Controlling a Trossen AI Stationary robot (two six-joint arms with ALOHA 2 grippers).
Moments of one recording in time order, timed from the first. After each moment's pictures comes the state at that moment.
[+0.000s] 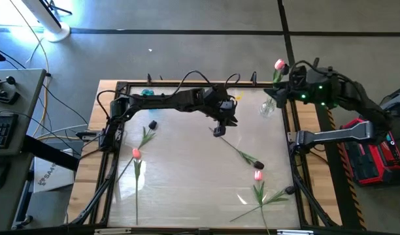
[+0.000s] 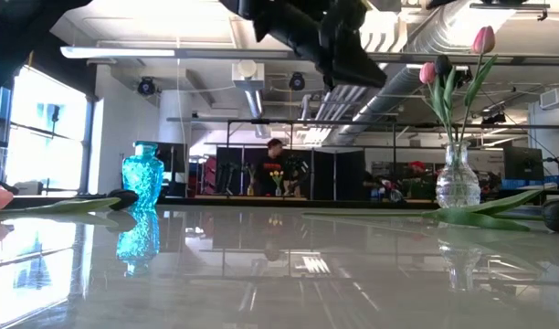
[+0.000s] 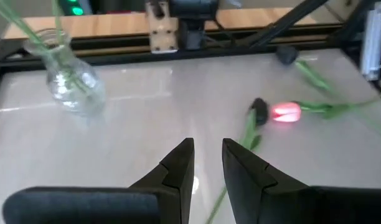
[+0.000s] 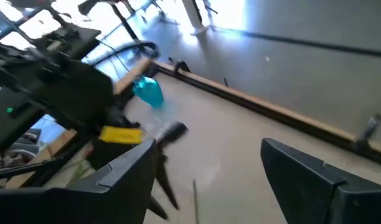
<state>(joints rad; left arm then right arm) 0.19 2.08 1.84 -0.40 0.30 0.20 -0.25 0.92 1.44 -1.02 0.28 0.58</state>
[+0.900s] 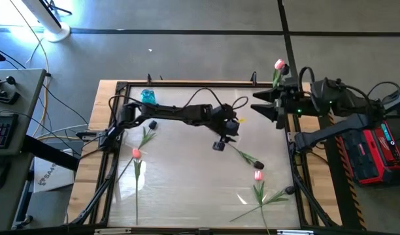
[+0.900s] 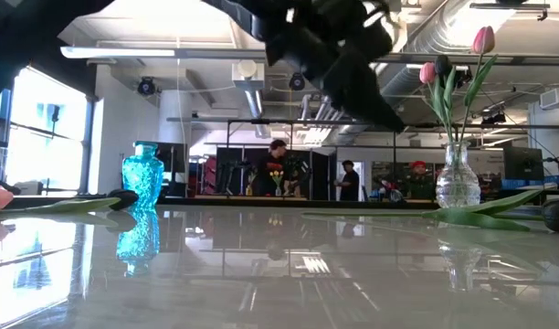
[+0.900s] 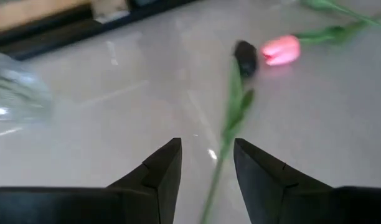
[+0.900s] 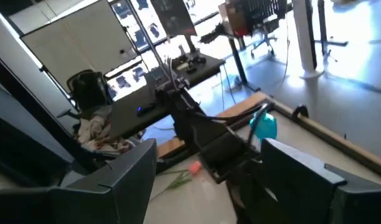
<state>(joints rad) 0.10 2.20 1.81 -0.36 0.25 0.42 0.14 0.99 1.44 -0.61 0.33 0.47</state>
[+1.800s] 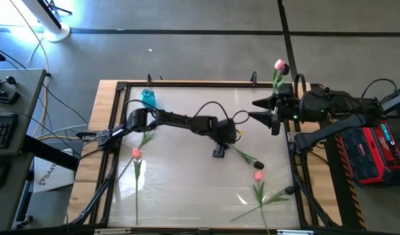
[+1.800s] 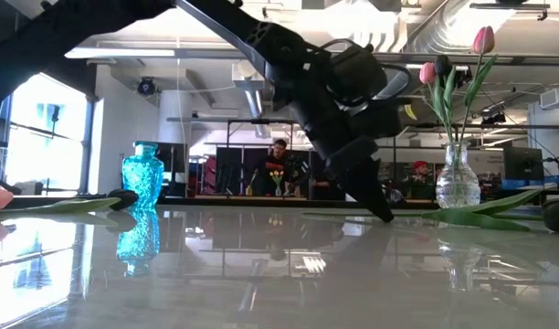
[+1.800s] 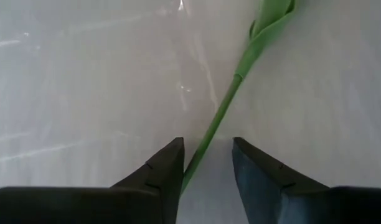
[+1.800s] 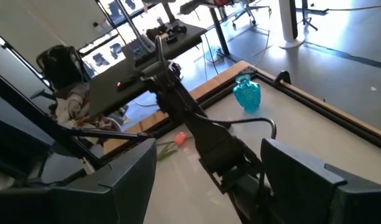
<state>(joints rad) 0.08 2.39 1.81 -0.42 0.10 0.28 0.22 1.02 1.44 -0.75 0.43 0.57</state>
